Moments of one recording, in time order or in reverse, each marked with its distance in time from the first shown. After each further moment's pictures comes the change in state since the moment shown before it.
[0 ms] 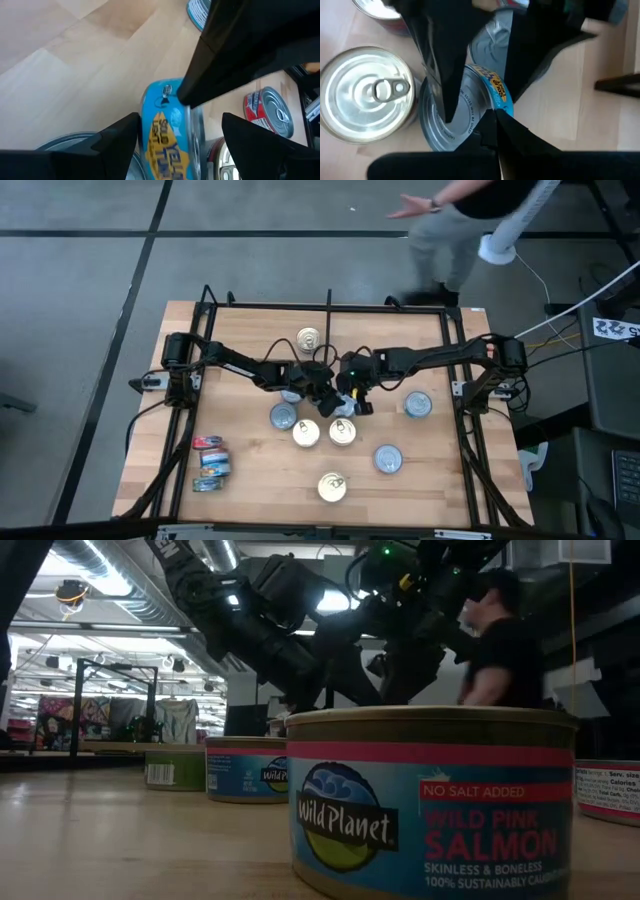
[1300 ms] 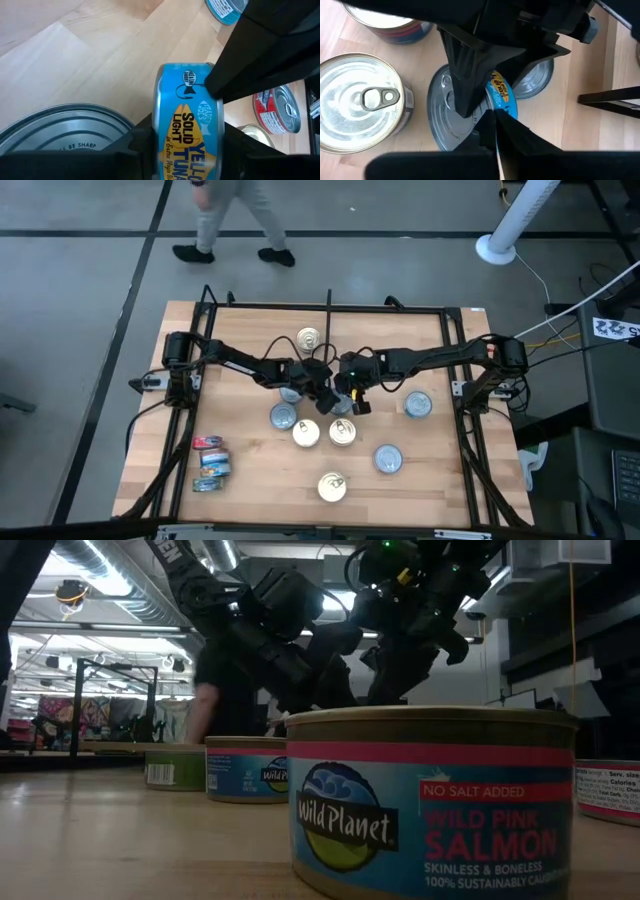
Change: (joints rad) left arm 0.026 0.000 -0.002 -0.053 0.057 -0.045; right arm 0.006 -0.002 0.000 0.048 0.053 -0.039
